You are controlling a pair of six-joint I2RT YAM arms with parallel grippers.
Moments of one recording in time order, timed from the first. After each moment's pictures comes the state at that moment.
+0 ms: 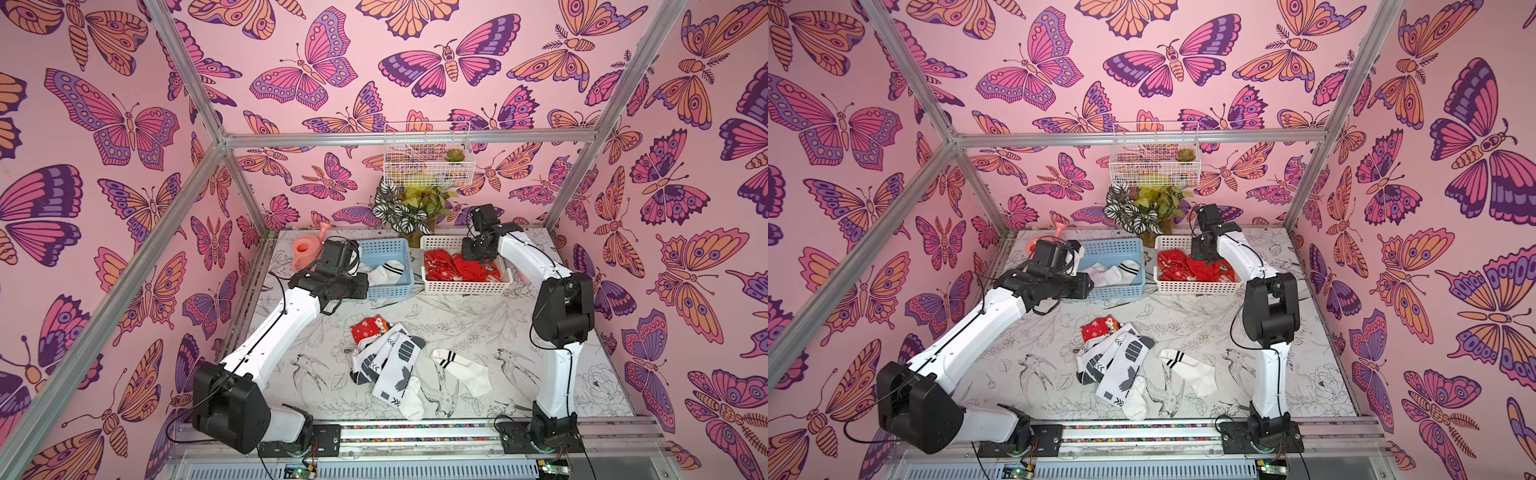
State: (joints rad) left arm -0.37 1.39 1.22 -0.70 0.11 -0.24; right arm 0.24 2.10 1.85 -0.79 0.09 0.26
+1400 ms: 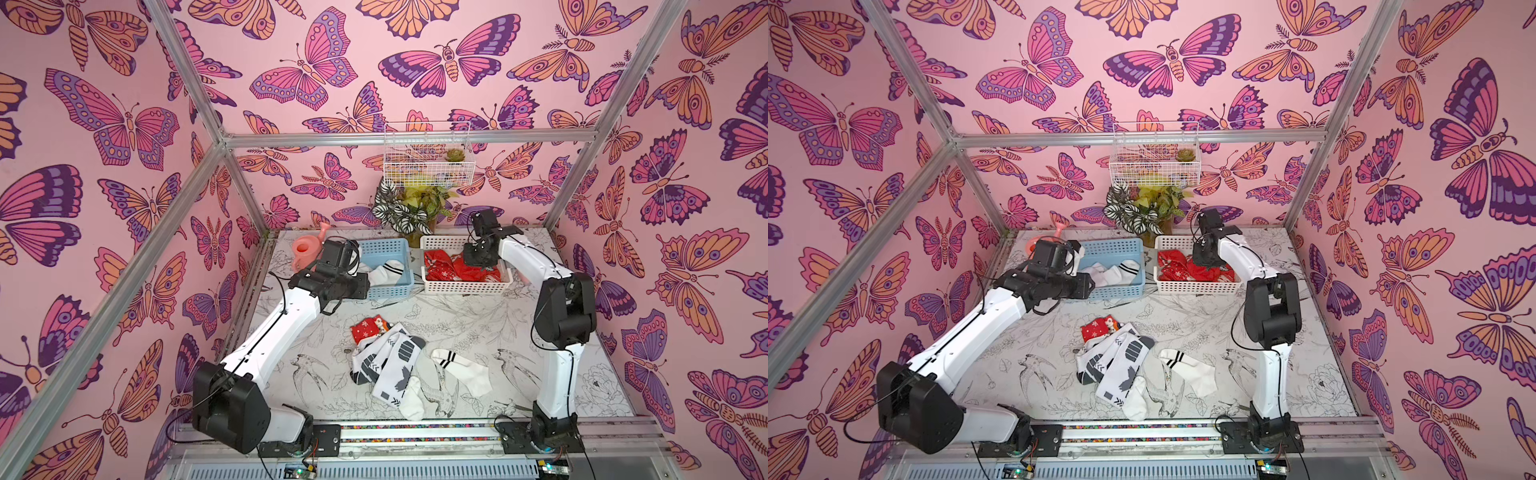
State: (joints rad) left arm -0.37 1.40 1.22 -0.70 0.11 -0.24; right arm 0.24 2.07 1.79 -0.80 0.08 0.29
